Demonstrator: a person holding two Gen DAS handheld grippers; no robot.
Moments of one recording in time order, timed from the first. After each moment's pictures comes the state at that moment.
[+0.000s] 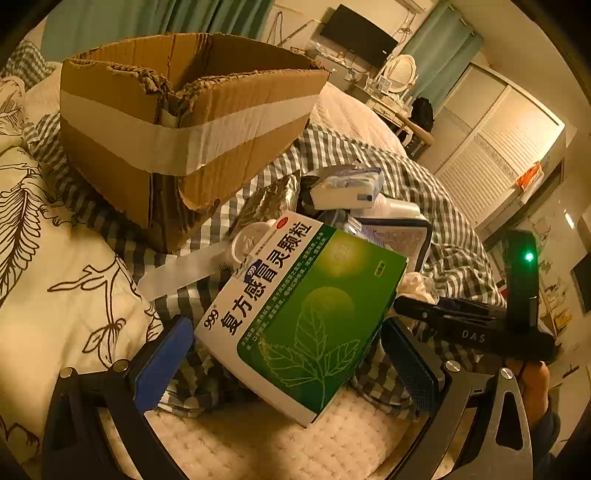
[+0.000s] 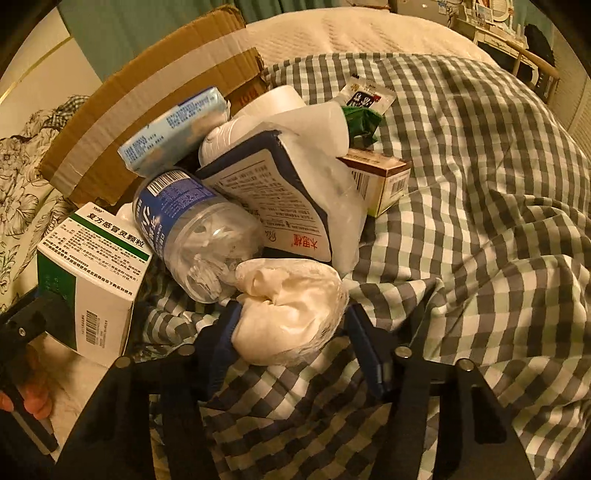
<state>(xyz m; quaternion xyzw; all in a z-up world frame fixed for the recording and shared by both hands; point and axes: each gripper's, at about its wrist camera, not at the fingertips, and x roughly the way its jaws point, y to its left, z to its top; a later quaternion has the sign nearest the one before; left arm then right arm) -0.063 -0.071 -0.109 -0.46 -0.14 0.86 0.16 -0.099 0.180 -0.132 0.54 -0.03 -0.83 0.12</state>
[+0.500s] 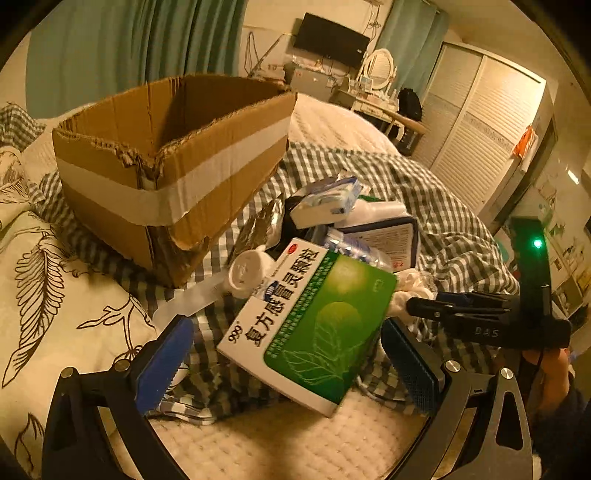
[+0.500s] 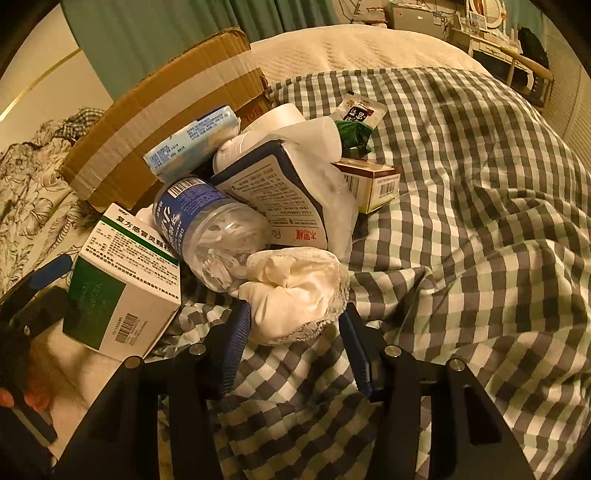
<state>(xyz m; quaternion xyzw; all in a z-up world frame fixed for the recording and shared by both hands) -0.060 -0.054 -0.088 -0.43 -0.06 0.89 0.17 -0.081 0.184 -0.119 0.51 -0.05 -0.85 0.13</state>
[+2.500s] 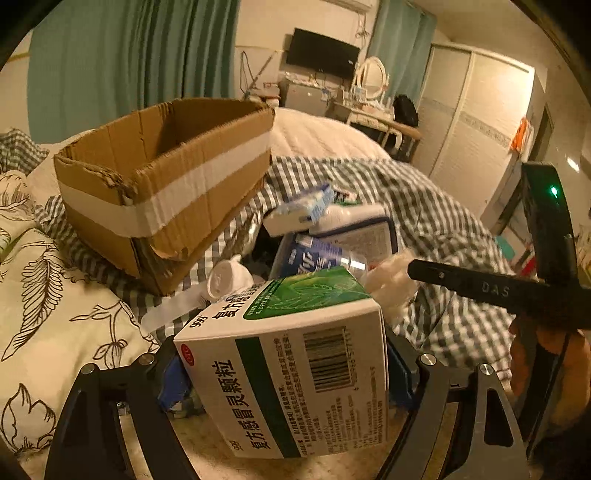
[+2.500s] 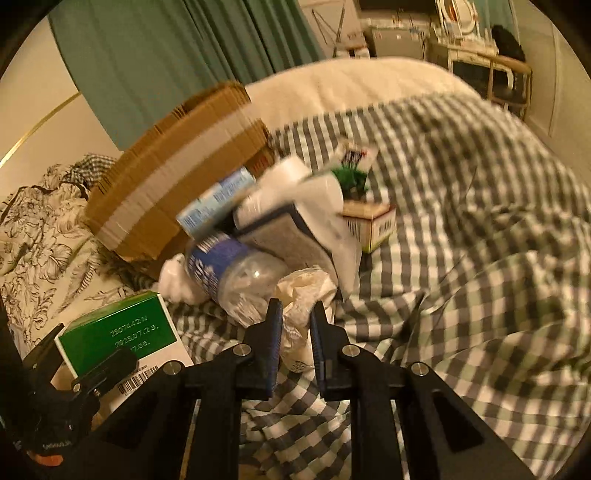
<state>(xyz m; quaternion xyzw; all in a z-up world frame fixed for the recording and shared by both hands) -0.039 -0.015 -0.084 -0.38 -0.03 0.91 0.15 -0.074 0.199 -0.086 0.44 -0.10 -0.88 0.11</state>
